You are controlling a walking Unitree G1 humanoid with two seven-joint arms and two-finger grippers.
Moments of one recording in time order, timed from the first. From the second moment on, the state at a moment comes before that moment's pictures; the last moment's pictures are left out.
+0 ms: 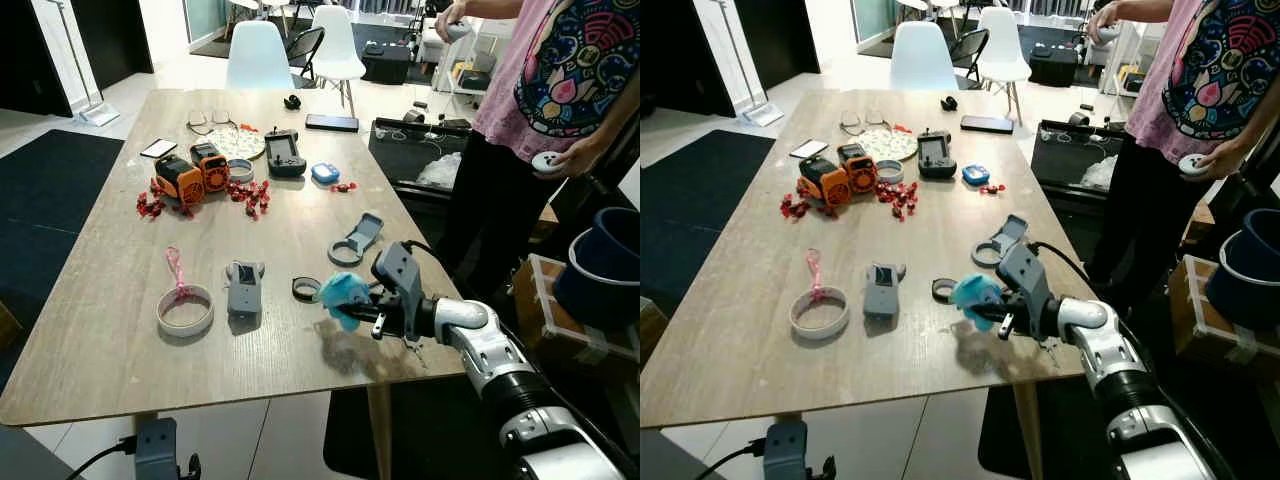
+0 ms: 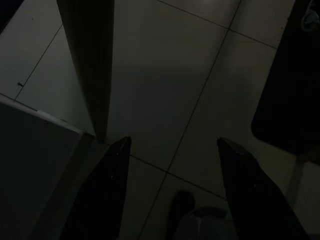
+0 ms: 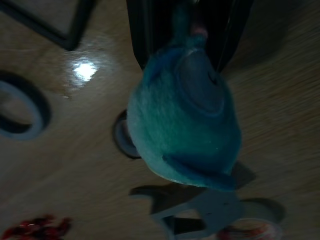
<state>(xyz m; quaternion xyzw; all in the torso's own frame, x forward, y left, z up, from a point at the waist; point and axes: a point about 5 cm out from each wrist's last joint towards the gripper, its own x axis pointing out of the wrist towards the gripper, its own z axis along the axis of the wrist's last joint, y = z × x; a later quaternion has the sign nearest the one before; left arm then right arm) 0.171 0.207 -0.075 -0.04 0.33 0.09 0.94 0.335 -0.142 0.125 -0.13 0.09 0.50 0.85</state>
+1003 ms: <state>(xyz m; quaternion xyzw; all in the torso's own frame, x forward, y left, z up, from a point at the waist) 0.171 0.207 -0.074 -0.04 0.33 0.09 0.94 0.346 -0.165 0.148 -0.09 0.04 0.40 0.91</state>
